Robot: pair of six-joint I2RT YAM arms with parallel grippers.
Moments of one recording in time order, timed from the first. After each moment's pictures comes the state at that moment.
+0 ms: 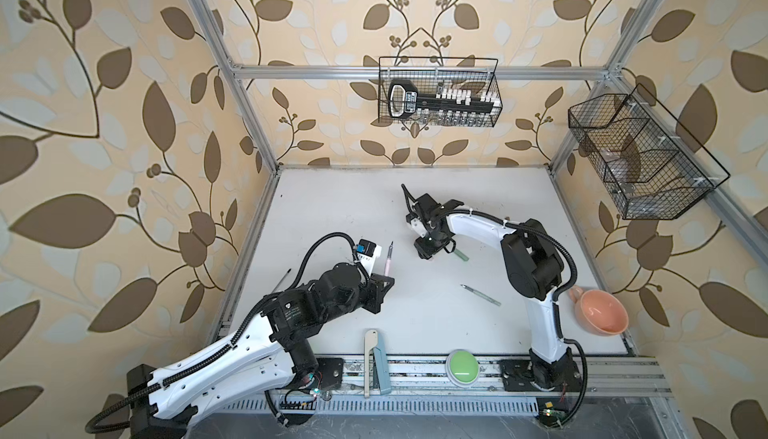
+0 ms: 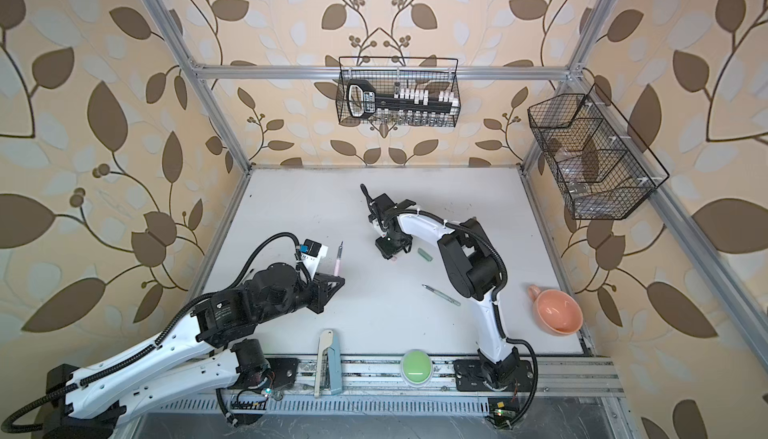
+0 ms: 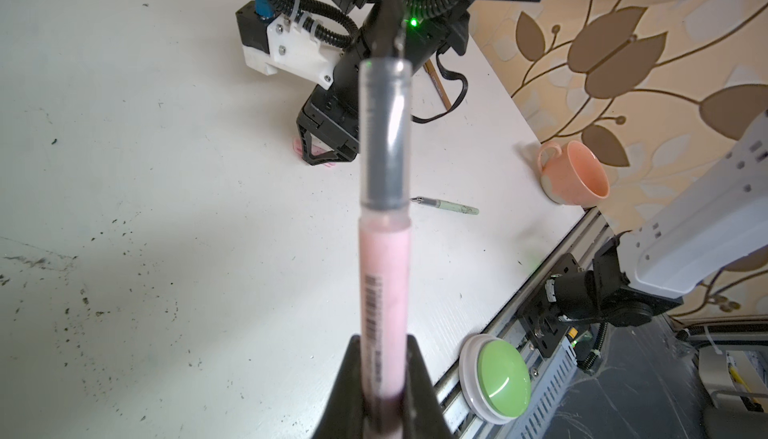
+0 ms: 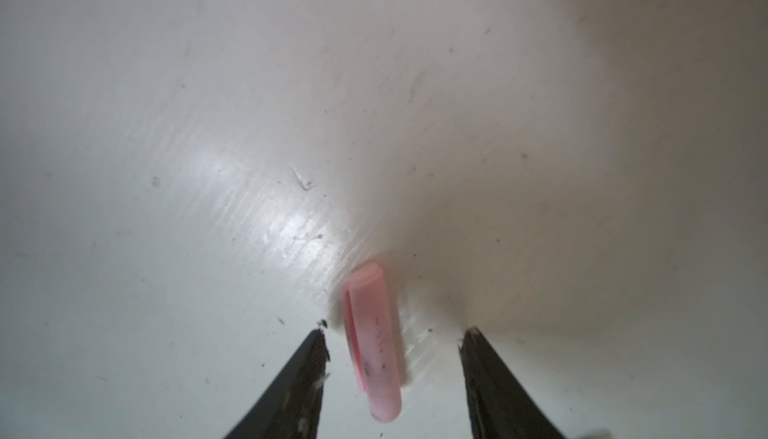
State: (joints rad) left arm -0.94 0.71 0.69 -0.51 -0.06 -0.60; right arm 0.61 2.15 1.61 -0.87 -0.01 -0.07
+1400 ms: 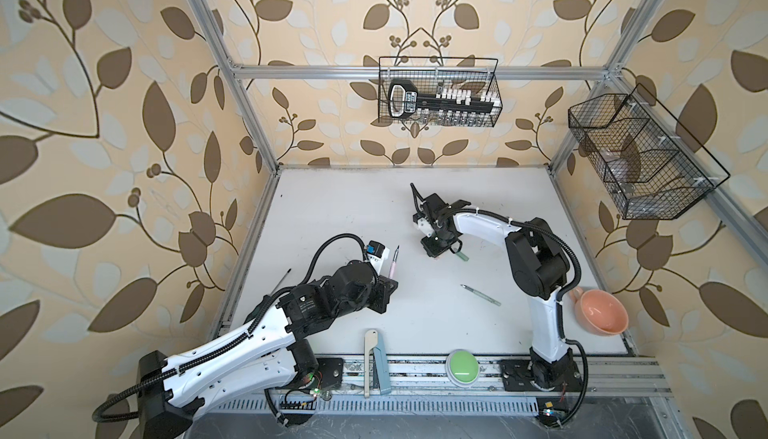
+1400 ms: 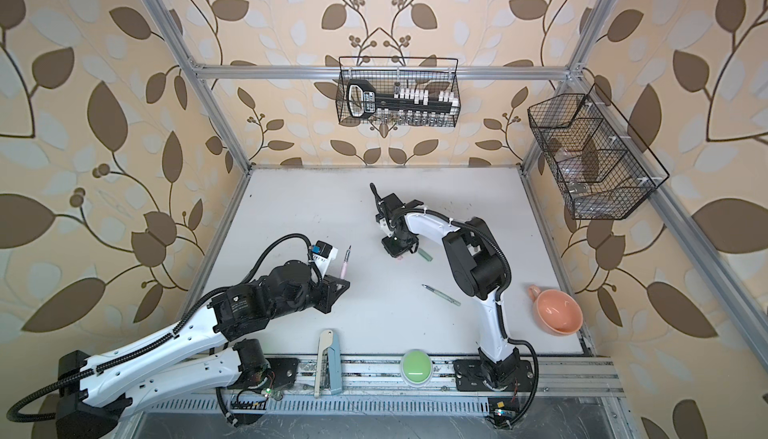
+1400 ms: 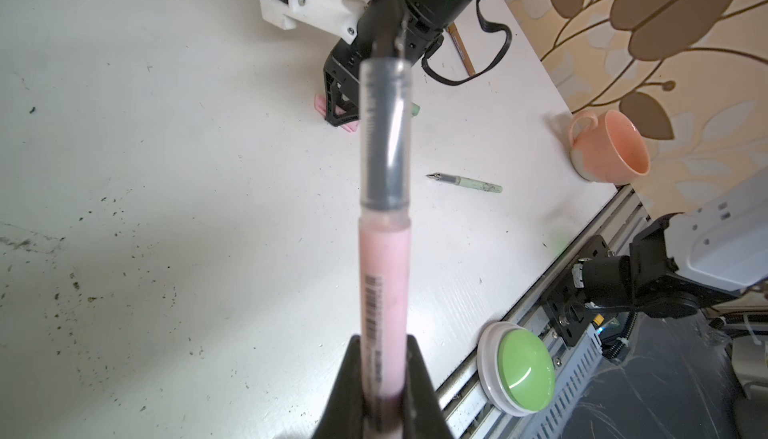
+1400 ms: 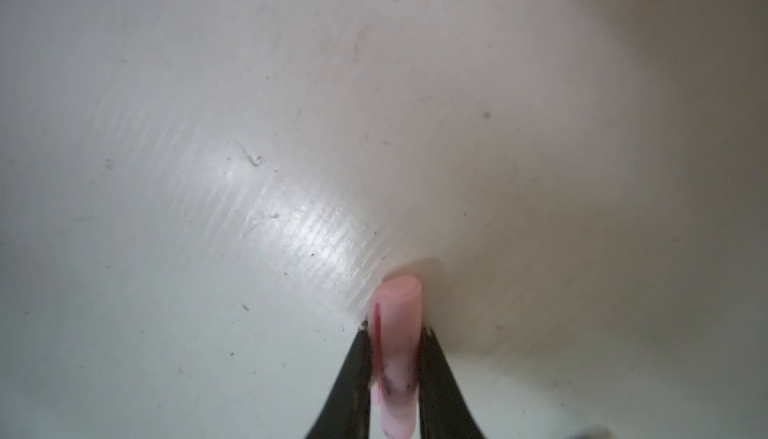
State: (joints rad) left arm -0.94 0.83 0.69 -0.50 -0.03 -0.59; right arm 0.53 2.09 1.51 -0.80 -0.10 -0.04
